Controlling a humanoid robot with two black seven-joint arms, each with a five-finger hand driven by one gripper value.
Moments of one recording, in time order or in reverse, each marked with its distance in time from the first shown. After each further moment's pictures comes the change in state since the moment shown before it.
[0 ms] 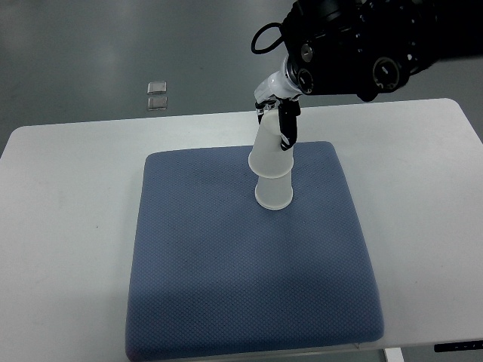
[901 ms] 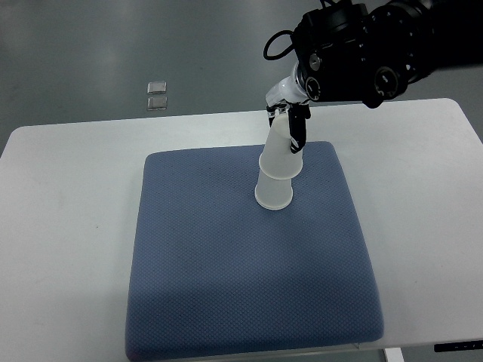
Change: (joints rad) left arm 0.000 0.000 0.000 0.003 0.000 0.000 0.000; right arm -0.044 0.000 -0.020 -0.015 -0.001 -0.019 -0.001
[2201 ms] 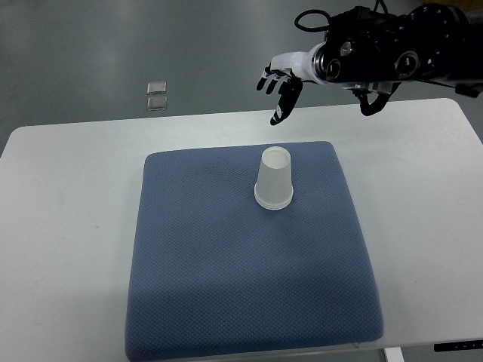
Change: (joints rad) left arm 0.009 0.000 0.004 -0.002 -0.001 0.000 0.000; right arm -0.308 -0.228 0.317 -0.159 0.139 -0.316 0.047
